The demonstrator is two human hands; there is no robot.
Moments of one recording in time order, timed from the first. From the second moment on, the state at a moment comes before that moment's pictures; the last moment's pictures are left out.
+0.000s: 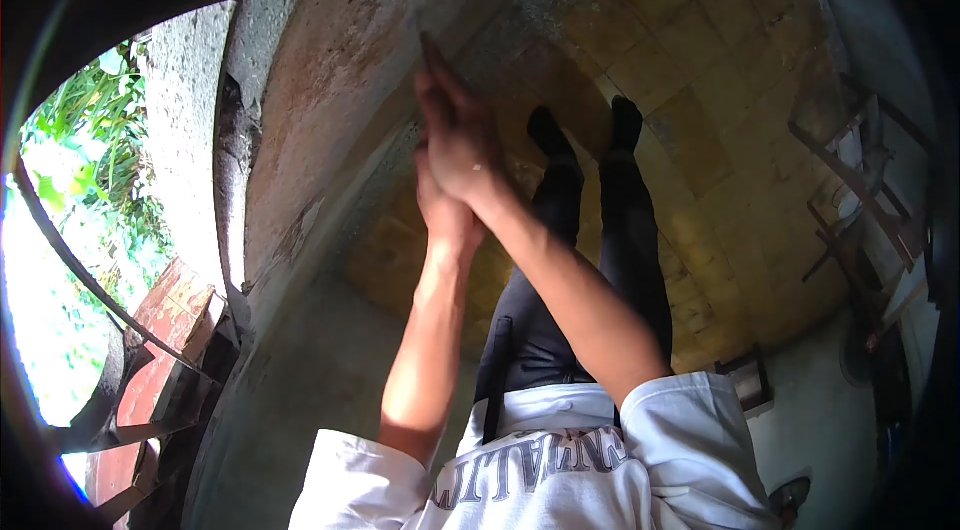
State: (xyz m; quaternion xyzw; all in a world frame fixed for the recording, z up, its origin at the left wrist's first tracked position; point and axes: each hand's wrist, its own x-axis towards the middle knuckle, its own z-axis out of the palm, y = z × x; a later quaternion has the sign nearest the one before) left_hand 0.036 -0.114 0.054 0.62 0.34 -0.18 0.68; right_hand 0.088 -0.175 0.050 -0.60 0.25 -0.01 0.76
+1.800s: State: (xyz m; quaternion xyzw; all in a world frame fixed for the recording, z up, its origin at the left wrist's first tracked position) left_hand 0.040 -0.106 0.041 0.55 0.30 -0.21 0.75; right_hand 0.084 -0.164 0.038 -0.61 0.25 -0.06 0.75
